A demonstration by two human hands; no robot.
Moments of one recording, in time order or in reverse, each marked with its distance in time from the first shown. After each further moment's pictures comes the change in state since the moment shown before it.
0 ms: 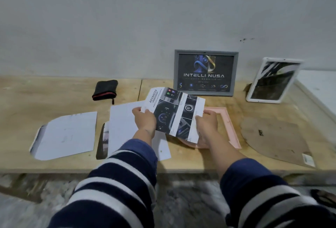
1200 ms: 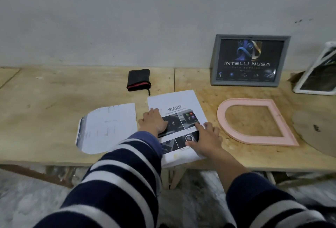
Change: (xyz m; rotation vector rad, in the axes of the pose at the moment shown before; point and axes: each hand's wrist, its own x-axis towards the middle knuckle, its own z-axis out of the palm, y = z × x) left_hand 0.107 -0.033 -0.117 1.205 -0.365 0.239; right_hand -0.066 0.070 0.125 -1.128 -0.289 -0.323
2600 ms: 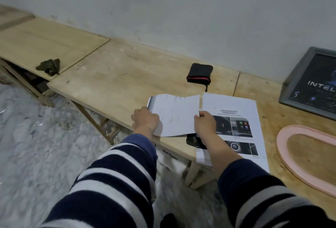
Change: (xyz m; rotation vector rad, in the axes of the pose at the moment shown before) left_hand -0.076 -0.142 -0.034 -0.450 0.353 -0.618; right_hand 0.021 -0.146 0.044 0.619 -0.091 -0.088
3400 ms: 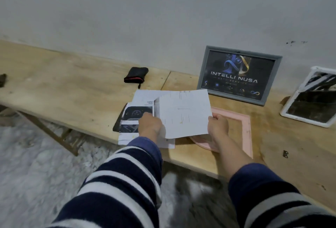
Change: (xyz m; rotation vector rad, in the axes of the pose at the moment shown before) left_hand -0.207 0.158 0.153 -0.207 -0.097 0.043; right_hand -0.024 0.141 -0.297 0.260 0.257 0.132
